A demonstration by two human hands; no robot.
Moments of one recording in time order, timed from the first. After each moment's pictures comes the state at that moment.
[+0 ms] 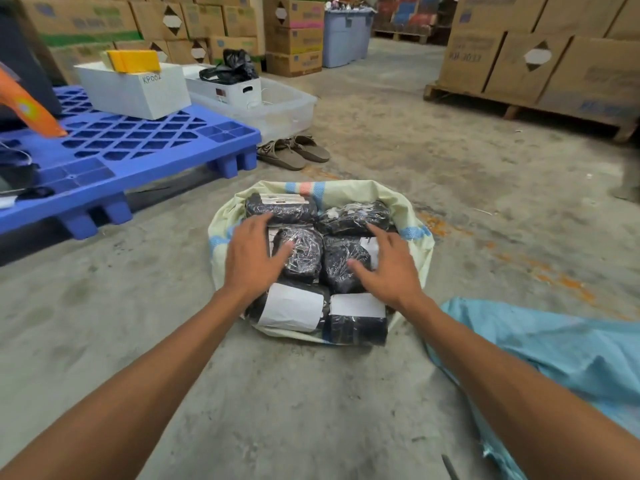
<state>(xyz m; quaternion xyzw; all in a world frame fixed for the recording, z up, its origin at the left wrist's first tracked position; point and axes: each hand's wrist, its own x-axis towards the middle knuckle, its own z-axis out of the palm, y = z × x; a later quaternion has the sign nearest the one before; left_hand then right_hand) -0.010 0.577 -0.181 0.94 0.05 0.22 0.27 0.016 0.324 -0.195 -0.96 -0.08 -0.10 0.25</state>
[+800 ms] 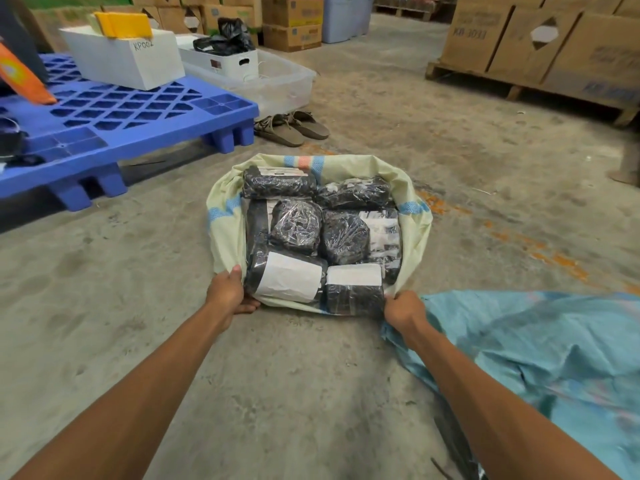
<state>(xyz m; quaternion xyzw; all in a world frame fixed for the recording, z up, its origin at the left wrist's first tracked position) -0.057 0.601 -0.266 0.68 0.35 -0.02 0.64 -0.037 0.295 -0.286 -0.89 0.22 0.10 0.38</state>
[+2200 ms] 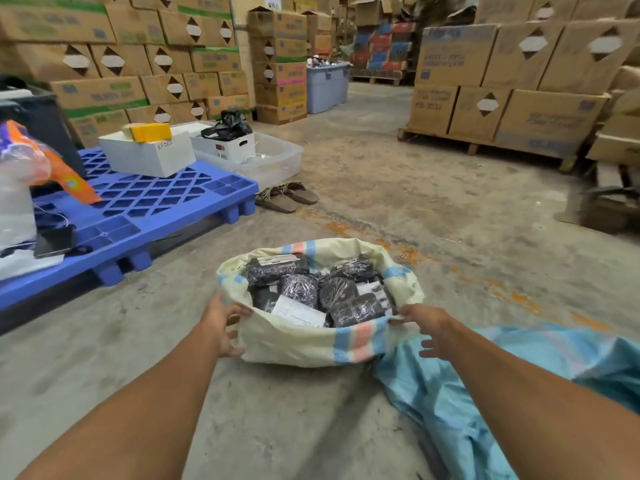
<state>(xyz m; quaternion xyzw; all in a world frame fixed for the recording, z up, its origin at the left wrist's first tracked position) -0.107 0.605 -0.101 0.55 0.40 -0.10 0.73 -0.087 0.257 -0.101 -0.75 0.32 0.21 0.54</state>
